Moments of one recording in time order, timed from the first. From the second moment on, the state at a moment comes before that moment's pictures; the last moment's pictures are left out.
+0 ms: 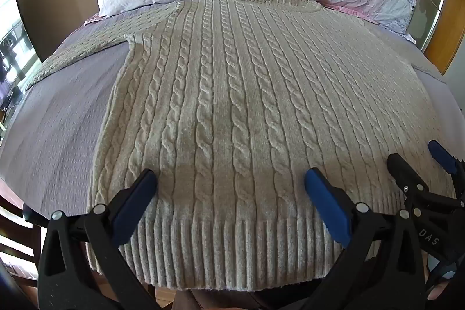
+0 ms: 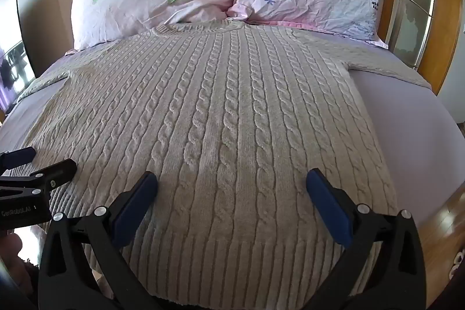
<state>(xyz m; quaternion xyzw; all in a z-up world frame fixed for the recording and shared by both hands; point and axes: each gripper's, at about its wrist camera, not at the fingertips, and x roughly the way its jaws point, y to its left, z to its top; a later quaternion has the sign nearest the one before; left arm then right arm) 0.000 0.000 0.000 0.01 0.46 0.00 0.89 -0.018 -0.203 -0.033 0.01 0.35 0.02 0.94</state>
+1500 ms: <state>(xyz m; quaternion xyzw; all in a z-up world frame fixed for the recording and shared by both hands) 0.000 0.000 0.000 0.01 0.46 0.00 0.89 -0.018 -0.203 -0.032 0.01 0.35 0.02 0.94</state>
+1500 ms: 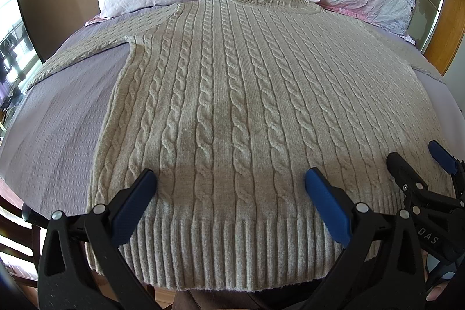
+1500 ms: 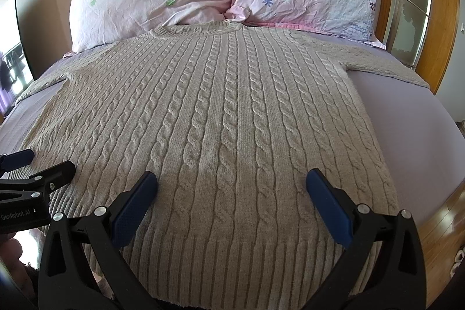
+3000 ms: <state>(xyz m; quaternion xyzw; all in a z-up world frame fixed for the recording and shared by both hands) -0.005 0.000 0.002 0.01 0.45 -0.01 0.89 -0.024 -0.201 -0.029 0.01 0.34 0.00 0.94</state>
